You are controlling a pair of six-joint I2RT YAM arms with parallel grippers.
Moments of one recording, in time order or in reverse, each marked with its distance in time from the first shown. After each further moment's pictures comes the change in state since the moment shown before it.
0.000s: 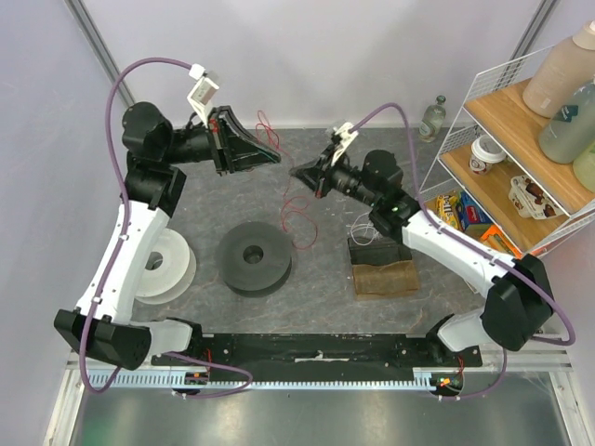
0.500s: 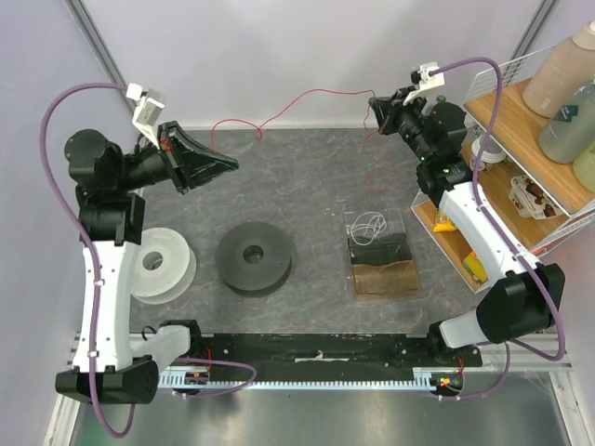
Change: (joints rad) left arm 0.270 -0.209 -0.072 -0.154 0.037 0.075; right arm -0.409 -0.004 0.214 -0.154 0.165 -0.077
